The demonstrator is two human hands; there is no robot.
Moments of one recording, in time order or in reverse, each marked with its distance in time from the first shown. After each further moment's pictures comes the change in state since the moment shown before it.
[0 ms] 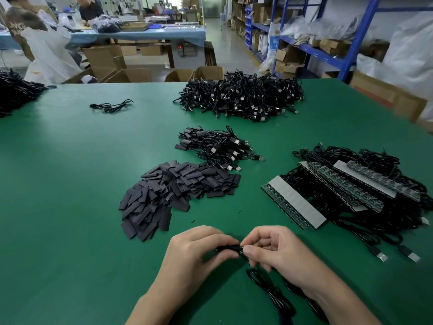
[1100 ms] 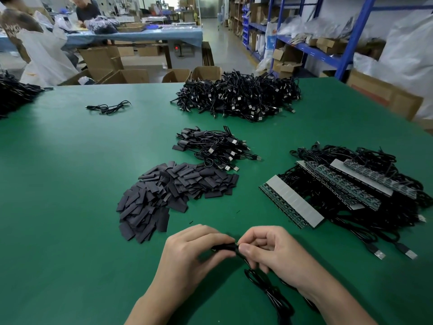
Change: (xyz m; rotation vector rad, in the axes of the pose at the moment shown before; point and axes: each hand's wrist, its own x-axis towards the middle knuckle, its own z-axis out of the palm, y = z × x) left_hand -0.001 -0.005 0.000 0.014 0.041 0.048; right_hand -0.002 -0.002 0.003 -0.068 0.009 0.007
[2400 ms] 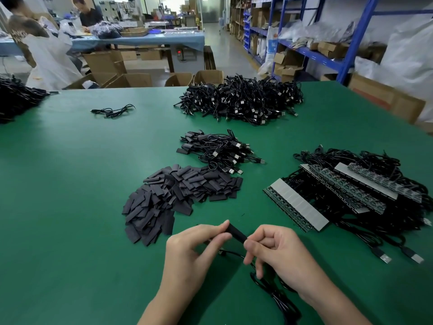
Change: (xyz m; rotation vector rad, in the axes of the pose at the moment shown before) left_hand 0.003 0.009 0.001 -0.154 0.202 -0.312; right_hand 0.006 0.006 0.009 0.122 0.145 -0.037
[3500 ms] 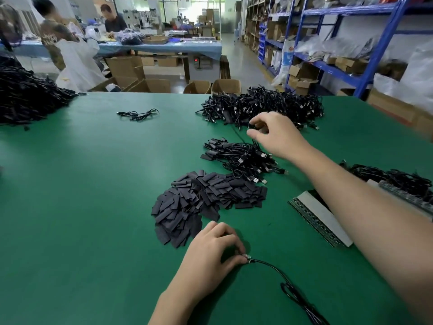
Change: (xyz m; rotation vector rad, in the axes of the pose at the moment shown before) left_hand 0.012 -0.029 -0.032 0.377 -0.443 0.034; right_hand 0.173 -0.165 0.005 -1.037 0.281 -0.354
